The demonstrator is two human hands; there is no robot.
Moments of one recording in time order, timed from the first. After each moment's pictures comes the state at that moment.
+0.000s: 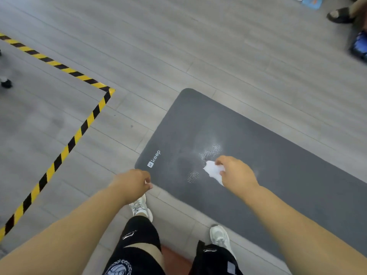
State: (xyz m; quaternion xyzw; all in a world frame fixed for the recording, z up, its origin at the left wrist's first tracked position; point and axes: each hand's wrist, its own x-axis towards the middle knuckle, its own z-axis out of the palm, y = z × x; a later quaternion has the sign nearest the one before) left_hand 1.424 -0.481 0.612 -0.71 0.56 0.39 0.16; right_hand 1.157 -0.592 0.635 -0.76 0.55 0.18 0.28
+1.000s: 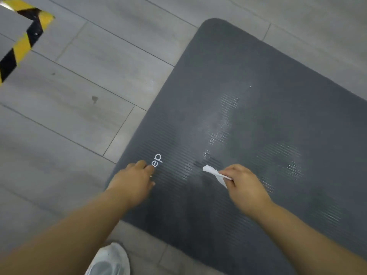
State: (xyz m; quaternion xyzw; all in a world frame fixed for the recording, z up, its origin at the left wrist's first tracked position) left_hand 1.523 -0.585 0.063 -0.68 0.62 0.34 0.18; right_hand 1.262 -0.654 0.098 -0.73 0.57 0.10 0.36
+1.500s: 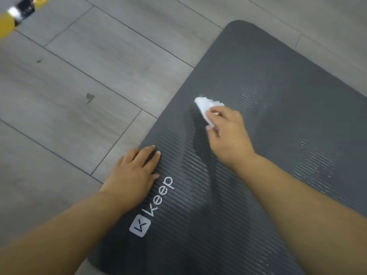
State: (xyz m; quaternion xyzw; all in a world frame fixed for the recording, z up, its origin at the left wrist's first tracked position) left_hand 1.574 -0.616 -0.062 -0.69 0.72 0.13 0.00; right_hand 1.388 -0.767 -0.007 -0.84 0.49 -0.07 0.21
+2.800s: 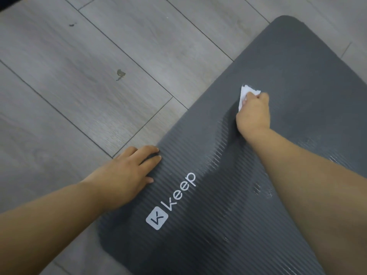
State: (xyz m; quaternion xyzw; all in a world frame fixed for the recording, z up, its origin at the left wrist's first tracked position) left_hand 1.626 -0.577 -0.065 -0.64 0.75 0.18 -0.06; right_hand 1.432 -0.837 -0.067 -0.77 0.63 0.02 0.12
